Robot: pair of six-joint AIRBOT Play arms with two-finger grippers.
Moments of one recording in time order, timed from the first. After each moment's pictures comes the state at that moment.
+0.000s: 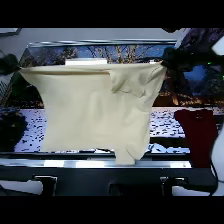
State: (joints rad) left arm 0.26 -1.65 1.94 1.37 -1.25 -1.60; right arm -0.01 -1.53 1.85 -1.18 1.22 1.64
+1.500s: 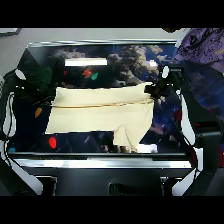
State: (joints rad) left arm 0.22 -2.06 1.94 1.38 -1.56 -1.67; right arm 0.09 -1.93 1.83 -1.51 1.32 1.80
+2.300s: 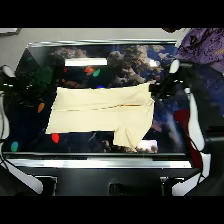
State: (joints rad) left arm 0.31 -1.96 1.97 1.48 -1.62 -1.70; right arm 0.03 -1.79 1.83 -1.44 1.47 1.69
